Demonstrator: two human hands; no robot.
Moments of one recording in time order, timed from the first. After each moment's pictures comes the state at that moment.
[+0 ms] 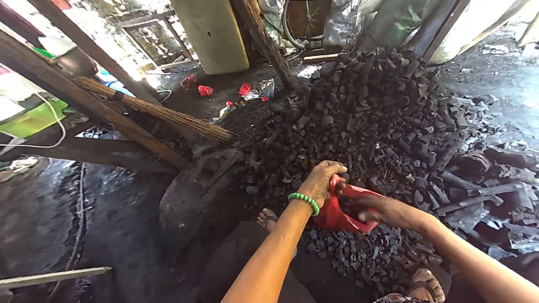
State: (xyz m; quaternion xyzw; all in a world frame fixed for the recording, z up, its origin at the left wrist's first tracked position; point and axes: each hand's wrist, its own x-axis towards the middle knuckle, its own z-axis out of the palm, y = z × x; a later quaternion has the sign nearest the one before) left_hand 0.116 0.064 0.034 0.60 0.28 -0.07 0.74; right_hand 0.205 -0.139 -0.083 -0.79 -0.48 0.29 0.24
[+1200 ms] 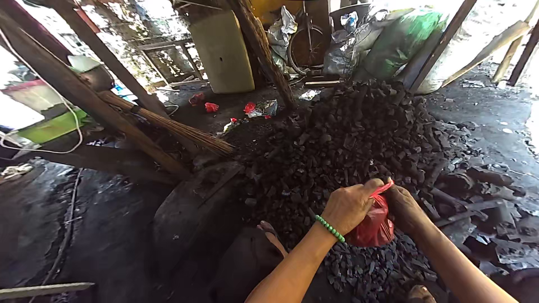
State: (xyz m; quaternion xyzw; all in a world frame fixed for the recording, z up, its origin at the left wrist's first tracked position) left_hand 0.099 0.021 0.006 0.92 -0.16 0.22 0.29; right_hand 0.178 -0.137 -0.041 -0.58 -0.14 0.21 0.77
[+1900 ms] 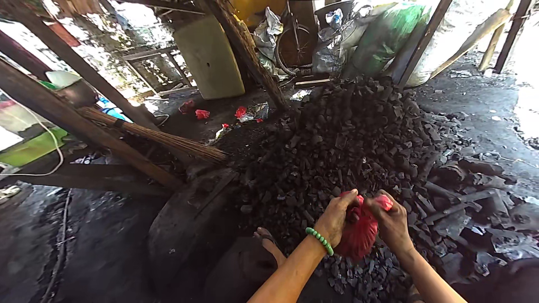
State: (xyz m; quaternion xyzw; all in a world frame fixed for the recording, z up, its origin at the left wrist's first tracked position) left_hand 0.096 0.008 0.018 0.63 0.17 -0.09 0.75; right_hand 0.148 -0.124 -0.068 -0.66 -0.22 -0.11 0.71
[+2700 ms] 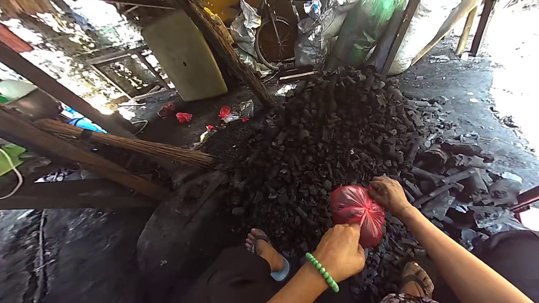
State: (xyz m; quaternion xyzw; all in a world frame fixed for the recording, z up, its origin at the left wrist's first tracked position) left_hand 0.063 -0.015 0.025 0.92 -0.03 -0.29 0.26; right_hand 0.235 -0.180 -0.116 -0.89 -0.34 -0.08 0.30
